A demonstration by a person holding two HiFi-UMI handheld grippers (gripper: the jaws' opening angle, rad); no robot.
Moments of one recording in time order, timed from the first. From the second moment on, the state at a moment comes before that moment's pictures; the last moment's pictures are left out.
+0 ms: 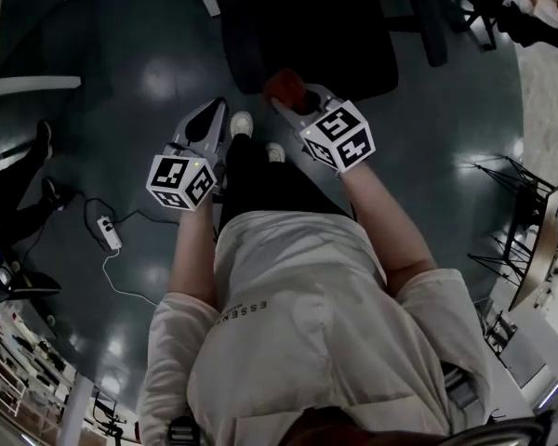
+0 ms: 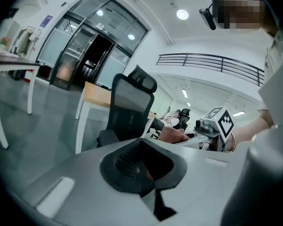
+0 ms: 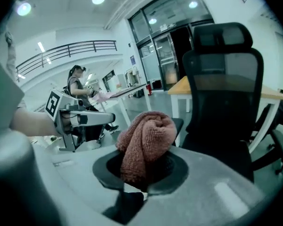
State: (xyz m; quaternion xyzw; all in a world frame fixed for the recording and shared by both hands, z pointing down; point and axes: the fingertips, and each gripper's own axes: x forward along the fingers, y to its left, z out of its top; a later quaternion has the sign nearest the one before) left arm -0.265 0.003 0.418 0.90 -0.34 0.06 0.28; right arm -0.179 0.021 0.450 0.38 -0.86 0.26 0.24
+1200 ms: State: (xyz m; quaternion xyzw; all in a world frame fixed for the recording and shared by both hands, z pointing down) left arm 0.170 0.061 0.377 0.97 0.04 0.15 0.21; right arm 0.248 0.228 0.406 0.77 -0.55 0.31 0.10
